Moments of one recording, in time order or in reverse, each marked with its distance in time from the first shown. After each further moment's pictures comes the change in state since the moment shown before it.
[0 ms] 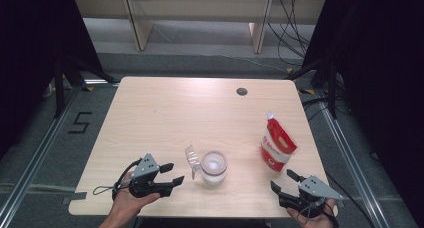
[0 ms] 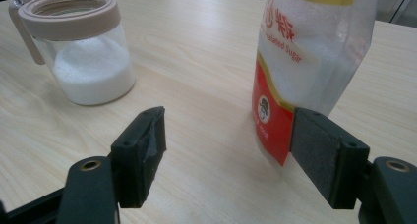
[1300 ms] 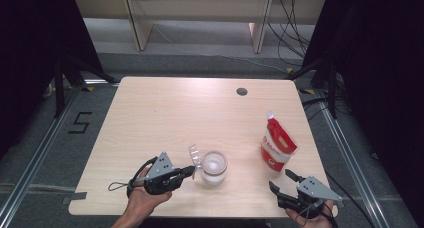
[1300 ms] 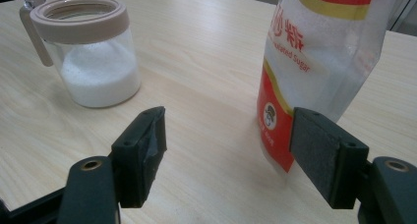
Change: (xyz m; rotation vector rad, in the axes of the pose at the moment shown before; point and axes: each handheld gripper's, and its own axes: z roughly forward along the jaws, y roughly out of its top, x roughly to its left) left arm -0.023 0.020 0.021 -0.063 -0.036 0.074; right arm 0.005 0.003 0.000 -0.011 0.011 -0.034
